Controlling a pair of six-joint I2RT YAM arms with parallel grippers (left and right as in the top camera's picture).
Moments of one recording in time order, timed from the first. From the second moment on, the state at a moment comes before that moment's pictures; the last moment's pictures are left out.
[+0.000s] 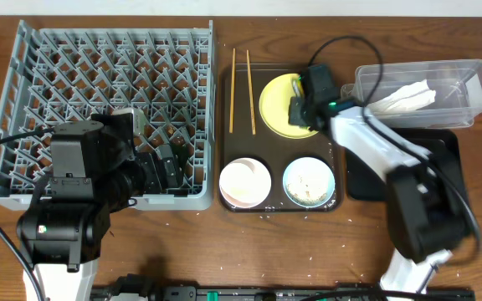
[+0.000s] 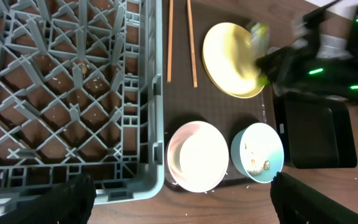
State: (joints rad) left arm -0.04 0.95 1.16 -1.06 0.37 -0.27; right arm 0.36 1.91 1.29 -0.38 0.04 0.44
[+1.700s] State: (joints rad) left arm -0.04 0.97 1.16 -1.02 0.37 -0.27; right arm 0.68 1.76 1.29 -0.79 -0.31 -0.05
